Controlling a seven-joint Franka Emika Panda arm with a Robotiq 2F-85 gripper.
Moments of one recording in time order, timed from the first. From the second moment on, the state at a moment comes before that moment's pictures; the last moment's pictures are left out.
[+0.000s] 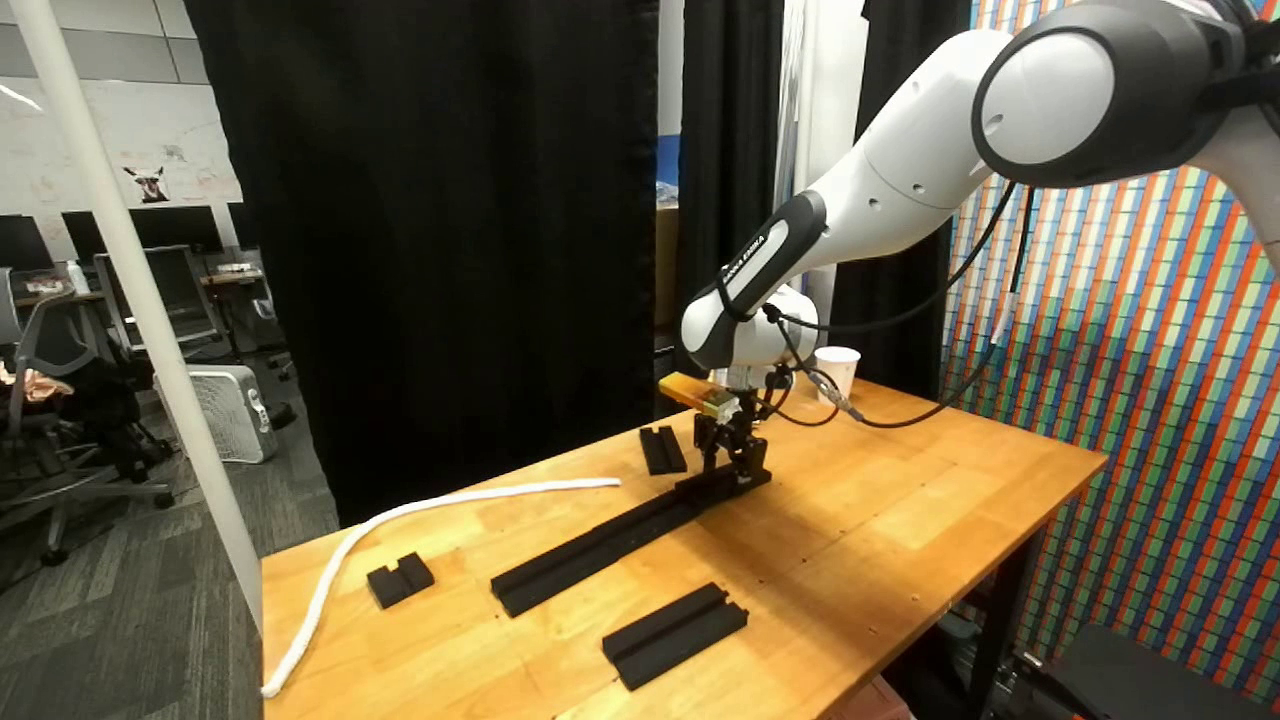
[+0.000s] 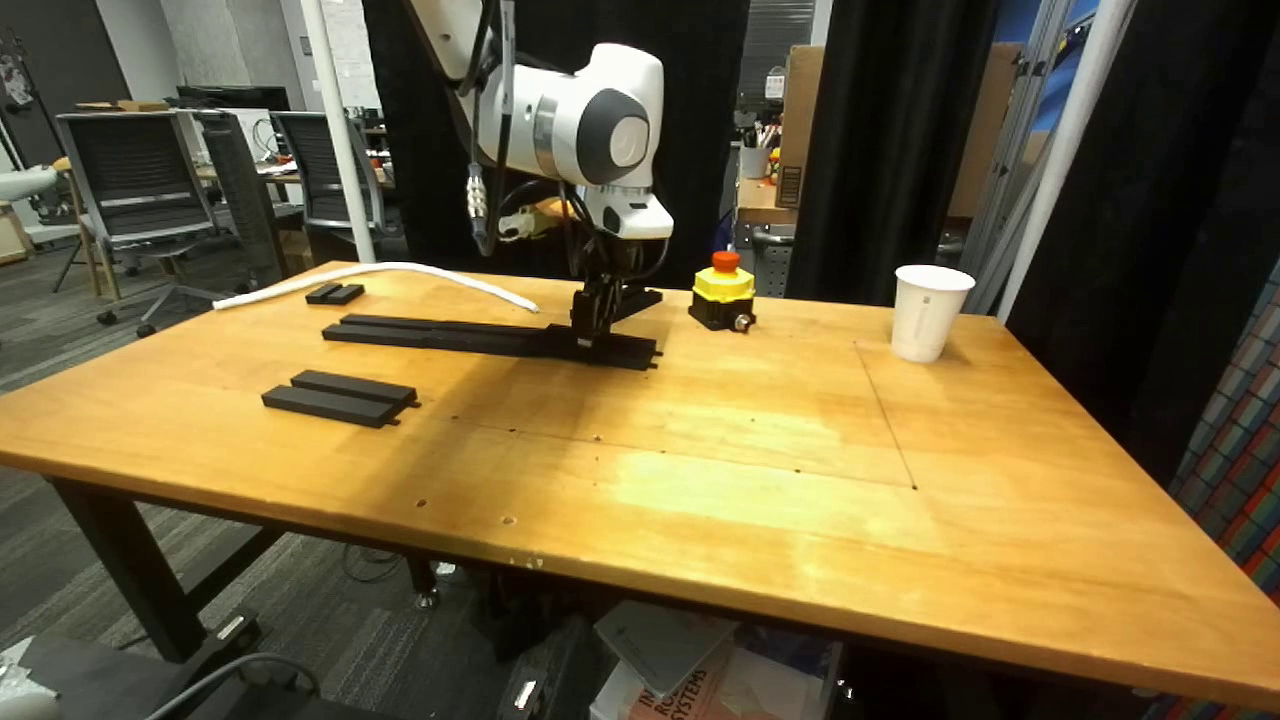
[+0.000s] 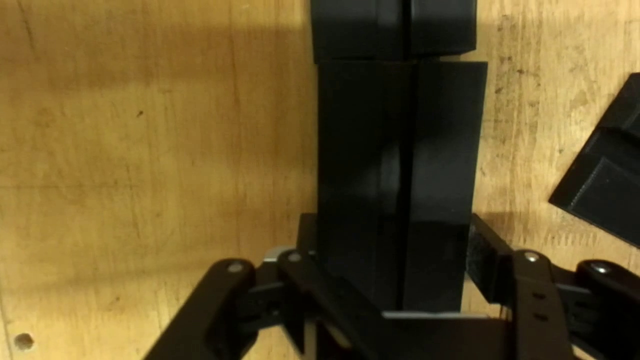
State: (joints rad) arm 0.02 0.55 -0.08 -1.87 0.23 2.38 1.33
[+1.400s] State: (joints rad) arm 0.03 0.57 -0.06 -1.83 0.22 2.37 1.30
